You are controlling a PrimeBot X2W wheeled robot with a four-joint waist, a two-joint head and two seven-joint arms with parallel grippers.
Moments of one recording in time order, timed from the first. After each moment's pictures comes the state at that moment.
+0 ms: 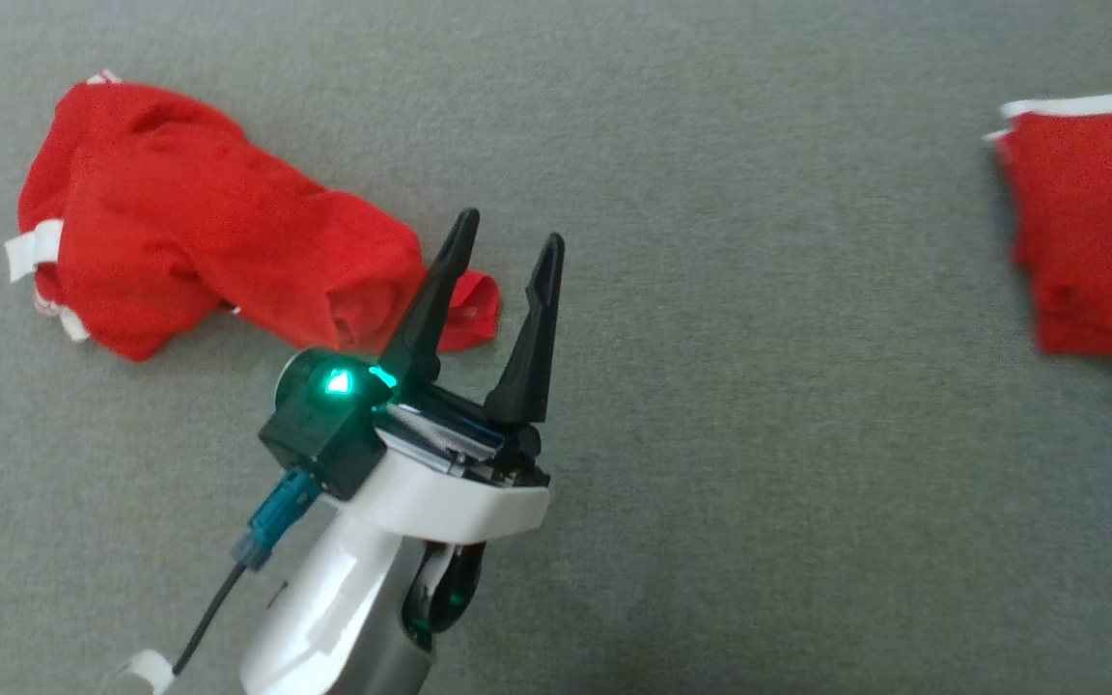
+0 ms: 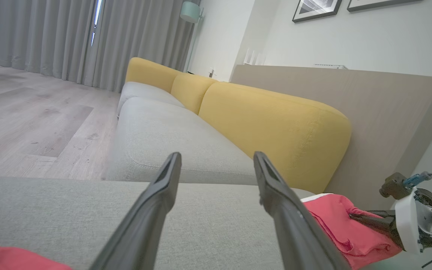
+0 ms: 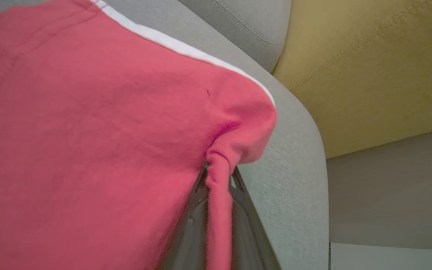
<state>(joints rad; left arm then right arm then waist) -0.34 0.05 -0.51 0.07 -0.42 -0.05 -0.26 -0.64 -0.69 0.39 0.78 0.13 0.13 0.06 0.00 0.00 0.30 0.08</state>
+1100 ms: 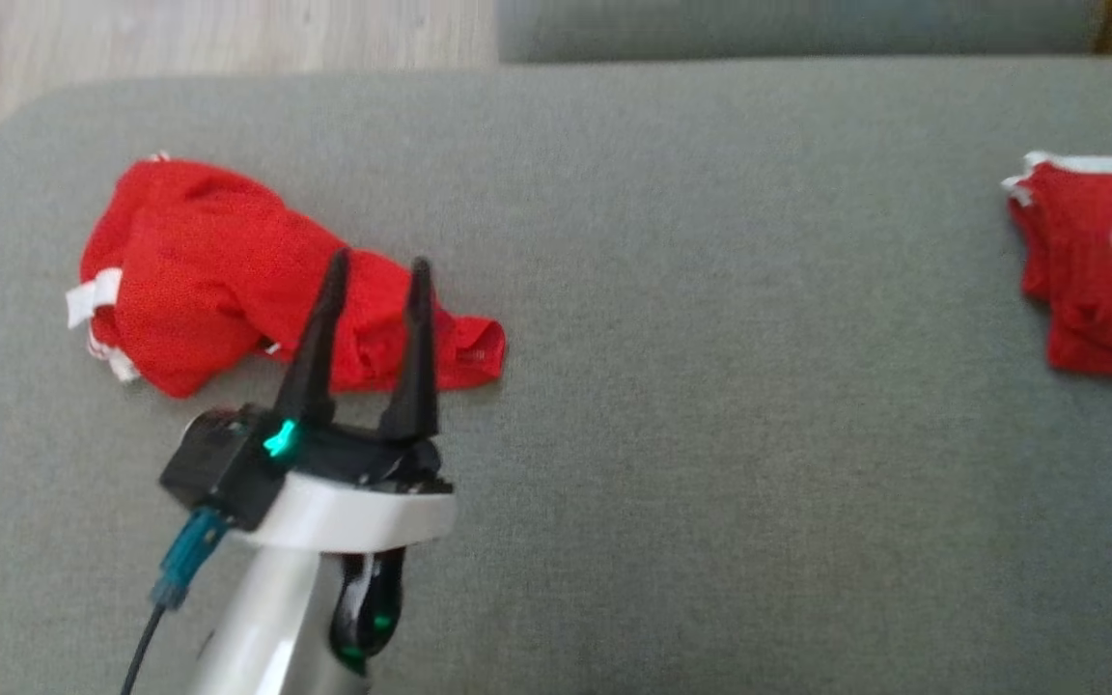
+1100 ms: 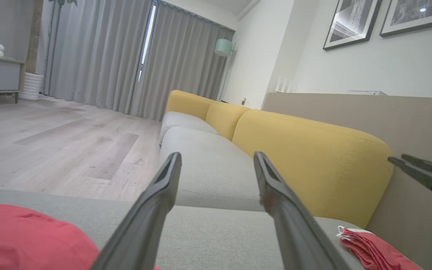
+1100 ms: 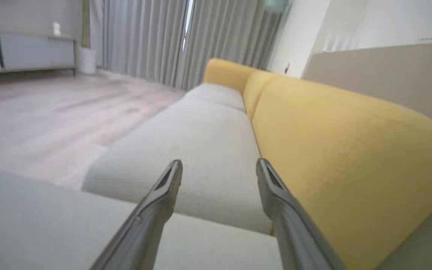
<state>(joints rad) -0.24 0.05 -0.33 0.07 -0.39 -0.05 -0.26 -0.68 -0.45 0.09 0.56 0.15 0.13 -0.06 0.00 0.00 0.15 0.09</state>
